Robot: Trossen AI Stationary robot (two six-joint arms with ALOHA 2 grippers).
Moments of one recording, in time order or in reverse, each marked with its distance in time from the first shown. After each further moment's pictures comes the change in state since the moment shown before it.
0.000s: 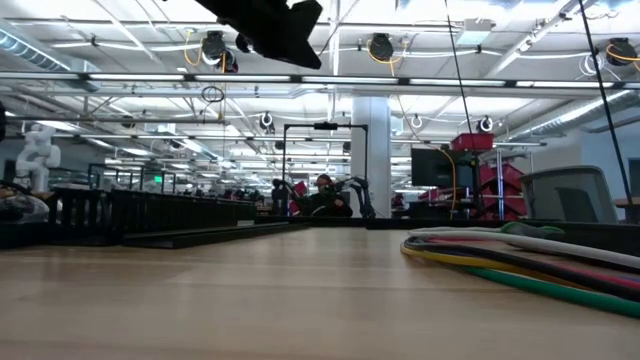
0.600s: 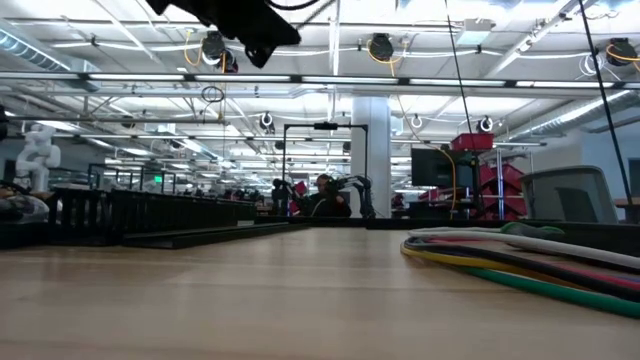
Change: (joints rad) left arm 0.231 -0.180 0.000 -0.340 1.166 -0.034; right arm 0.019 -0.522 0.001 -1.138 0.084 0.629
